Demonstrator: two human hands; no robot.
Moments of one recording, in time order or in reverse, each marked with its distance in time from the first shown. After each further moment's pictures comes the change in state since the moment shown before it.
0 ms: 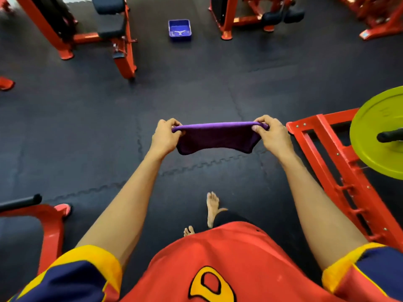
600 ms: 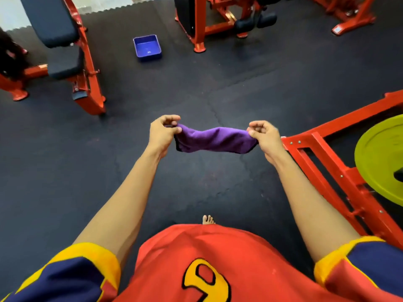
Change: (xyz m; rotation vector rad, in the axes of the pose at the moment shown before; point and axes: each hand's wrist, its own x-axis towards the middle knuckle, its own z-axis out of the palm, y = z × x) left_hand 0.332 0.106 0.033 -0.549 -0.074 -0.029; right_hand 0.299 0.000 0.033 0.604 0.071 0.251
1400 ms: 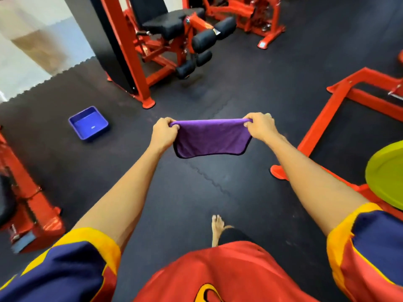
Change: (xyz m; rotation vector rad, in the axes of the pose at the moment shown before) left_hand 0.494 0.185 0.156 0.614 -0.377 0.402; right_hand 0.419 -0.162 0.019 -0.806 0.325 0.097
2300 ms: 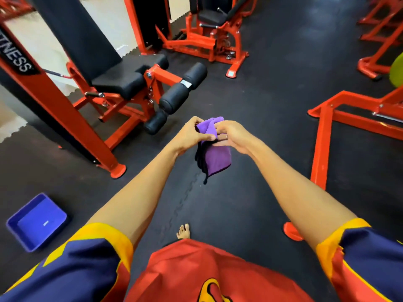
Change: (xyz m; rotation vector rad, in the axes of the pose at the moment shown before) left_hand 0.532 0.166 0.127 -0.276 -0.593 0.233; right_hand 0.466 -0.108 -0.054 0.995 -0.253 0.164
